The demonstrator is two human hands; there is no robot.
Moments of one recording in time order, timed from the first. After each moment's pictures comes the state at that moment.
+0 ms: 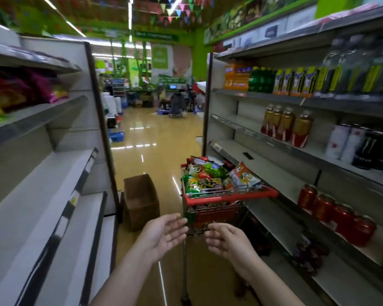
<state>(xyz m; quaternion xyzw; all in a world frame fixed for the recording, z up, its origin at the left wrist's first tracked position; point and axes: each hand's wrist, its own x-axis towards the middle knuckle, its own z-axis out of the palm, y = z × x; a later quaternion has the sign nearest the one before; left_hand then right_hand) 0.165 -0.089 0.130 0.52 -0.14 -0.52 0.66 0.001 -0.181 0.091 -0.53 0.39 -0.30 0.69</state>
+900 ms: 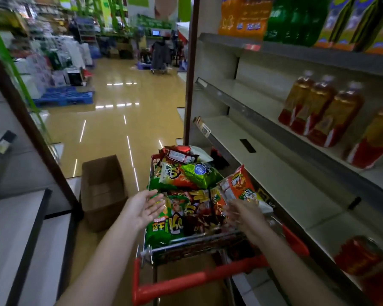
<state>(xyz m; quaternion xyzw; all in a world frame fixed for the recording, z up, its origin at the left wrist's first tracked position) 0.330 -0.543 0.067 0.55 -0.01 -0.54 0.63 0.088 -0.646 0.039 -0.48 0.51 -0.30 0.65</state>
